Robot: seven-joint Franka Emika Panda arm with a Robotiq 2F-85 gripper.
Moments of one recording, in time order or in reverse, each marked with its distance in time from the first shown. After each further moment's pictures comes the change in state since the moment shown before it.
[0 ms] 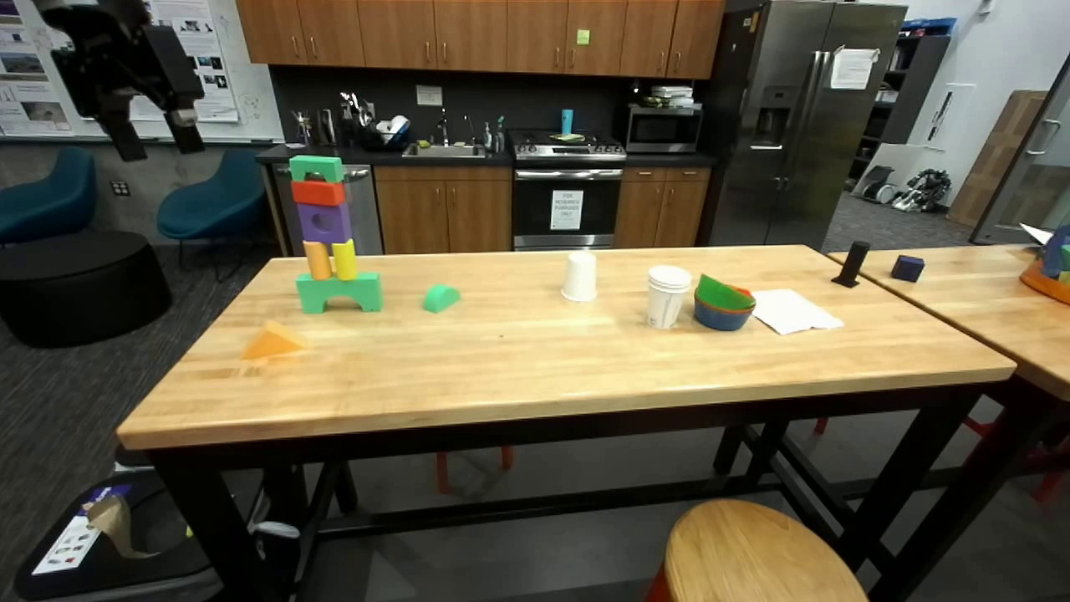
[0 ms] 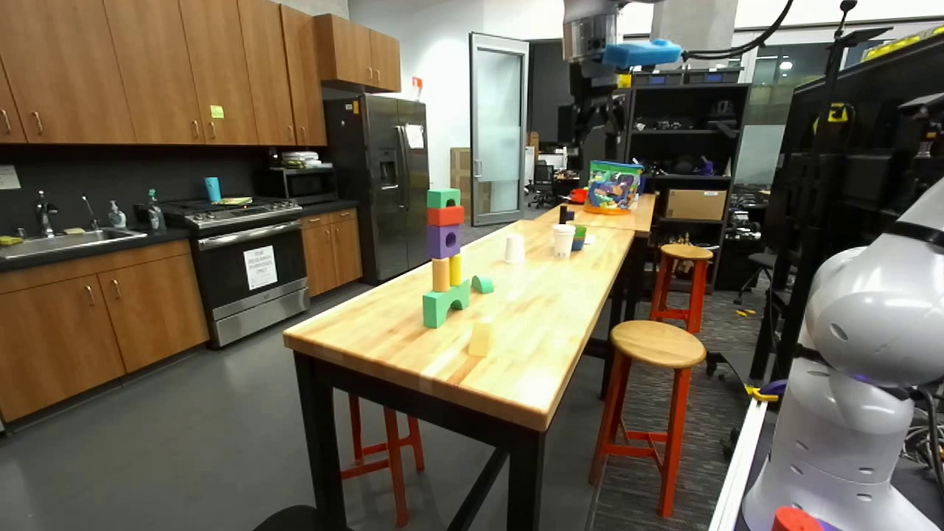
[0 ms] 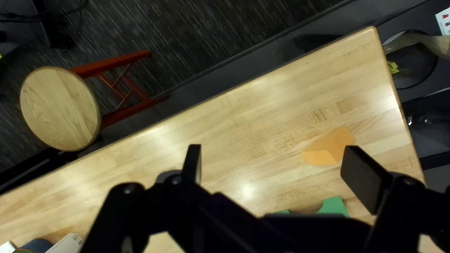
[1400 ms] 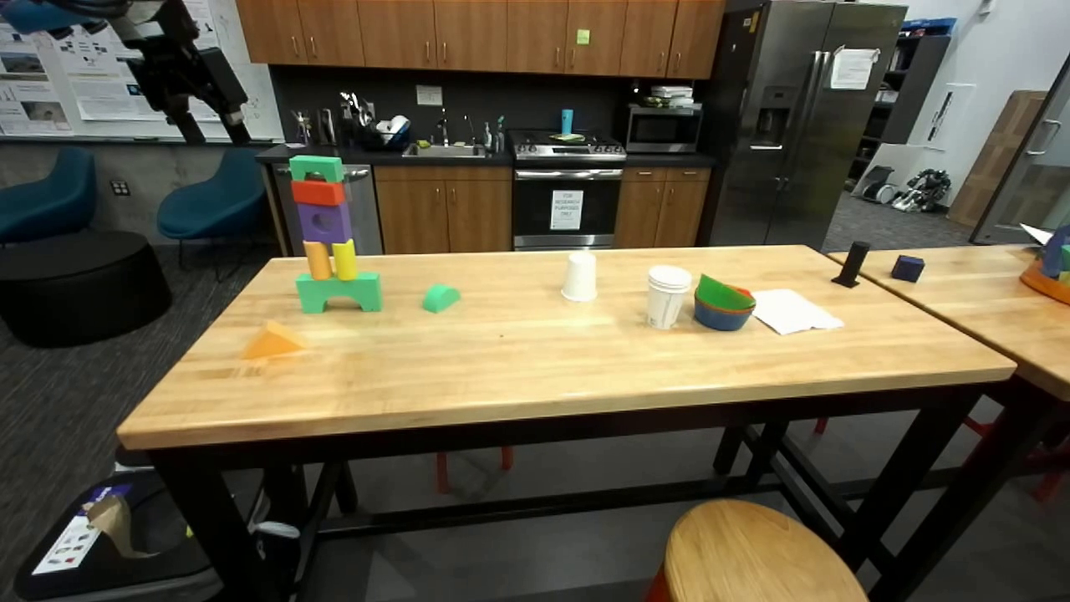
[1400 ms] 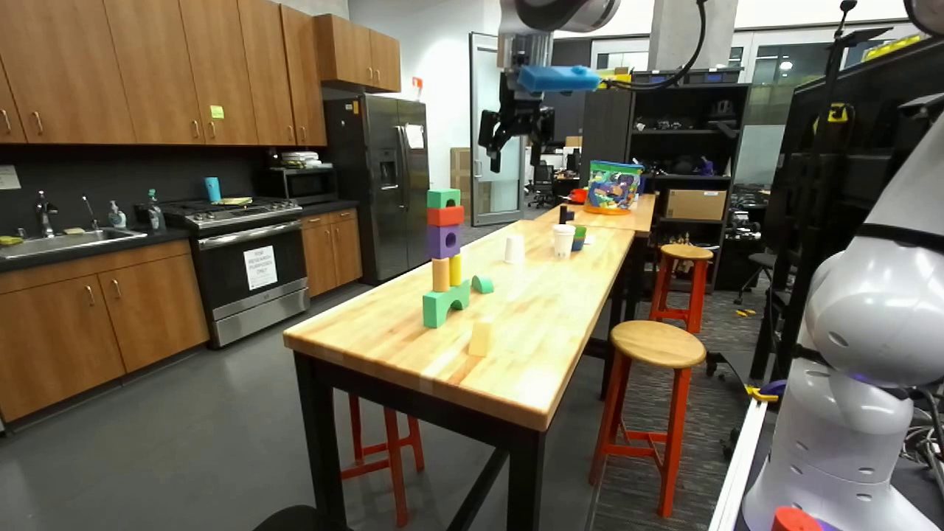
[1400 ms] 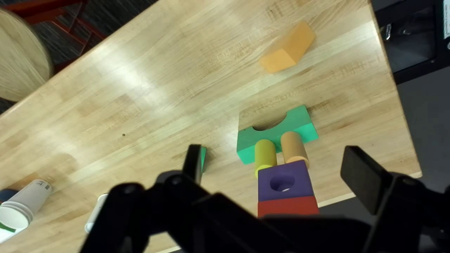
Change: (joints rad) arm 0.013 0.234 0.063 0.132 0.034 0.290 0.166
